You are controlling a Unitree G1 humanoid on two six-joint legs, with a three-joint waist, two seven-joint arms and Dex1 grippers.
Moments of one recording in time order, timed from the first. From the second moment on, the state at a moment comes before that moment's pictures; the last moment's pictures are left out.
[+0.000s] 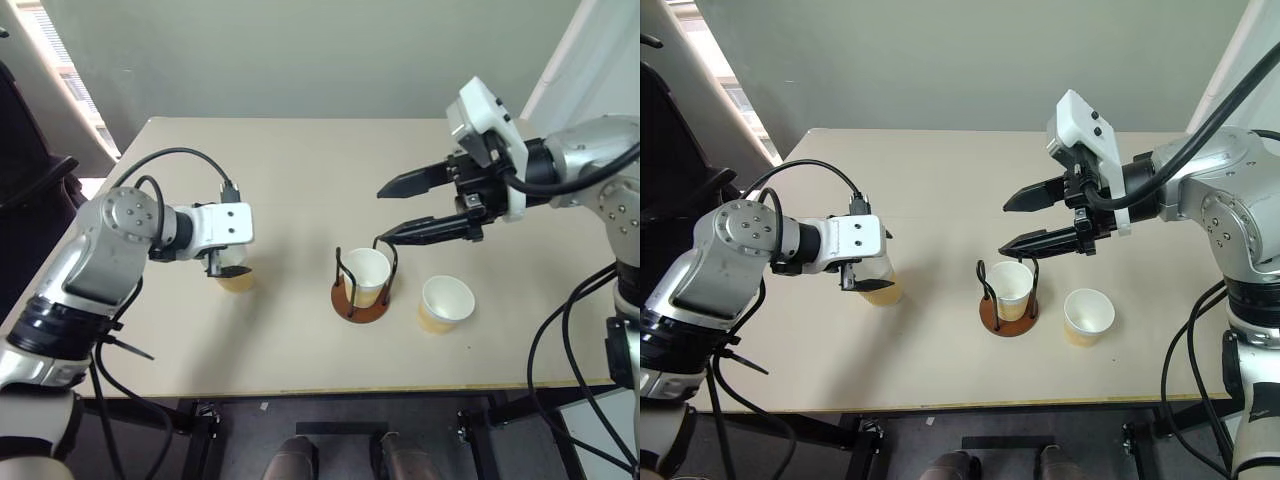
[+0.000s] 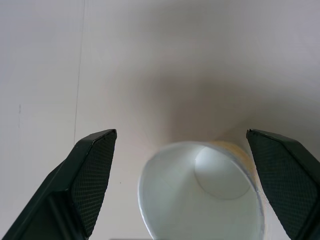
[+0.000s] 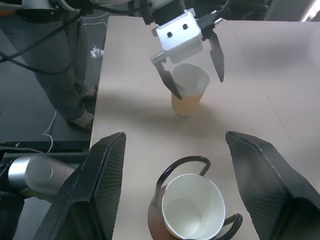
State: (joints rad) left arm -0.72 1.05 -0.24 -0.07 0.11 0.36 -1.23; right arm -1.11 -0.83 0.13 -0.29 0.61 1.06 1.24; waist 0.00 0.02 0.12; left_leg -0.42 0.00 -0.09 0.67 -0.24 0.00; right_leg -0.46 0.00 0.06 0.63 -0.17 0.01
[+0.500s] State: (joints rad) left arm -0.67 1.12 -0.22 -0.16 0.09 0.48 -1.28; right arm -1.11 -0.85 0.13 -0.29 0.67 1.06 1.25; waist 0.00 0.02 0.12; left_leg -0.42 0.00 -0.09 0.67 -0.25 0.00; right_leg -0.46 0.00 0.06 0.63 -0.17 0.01
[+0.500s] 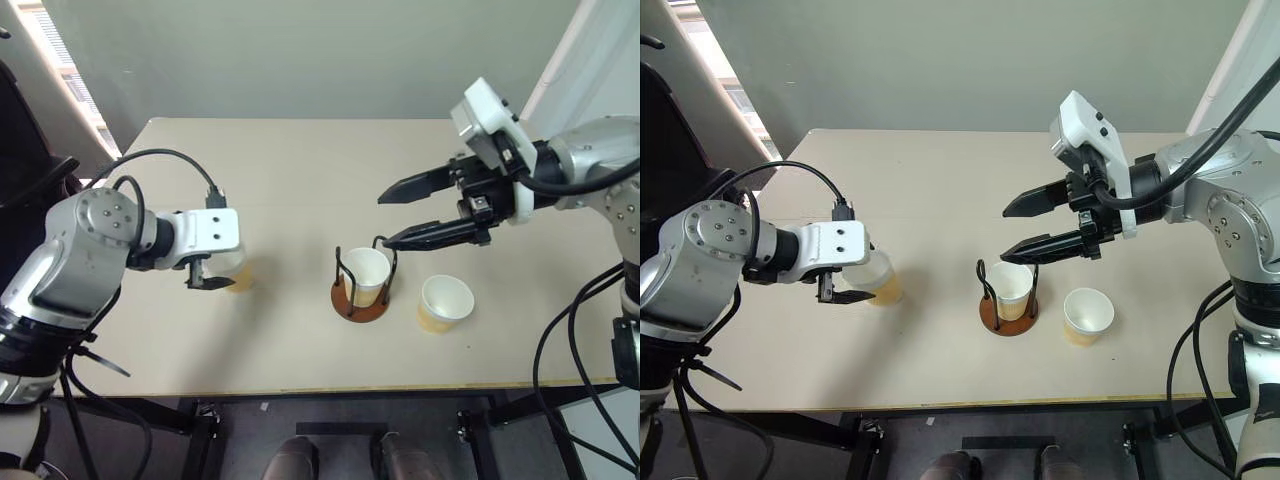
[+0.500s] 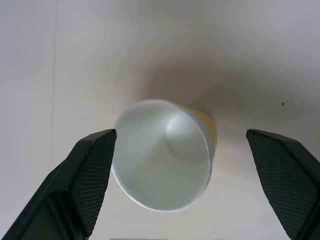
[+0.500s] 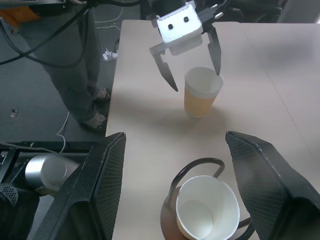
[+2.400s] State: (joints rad) left arm -1.17 0.69 -0.26 0.18 -0.21 0.27 -1.57; right arm -0.94 -1.07 0.08 -0.20 0.63 0.96 1.27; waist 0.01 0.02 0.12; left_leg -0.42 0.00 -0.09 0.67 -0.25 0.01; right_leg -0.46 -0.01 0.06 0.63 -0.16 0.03
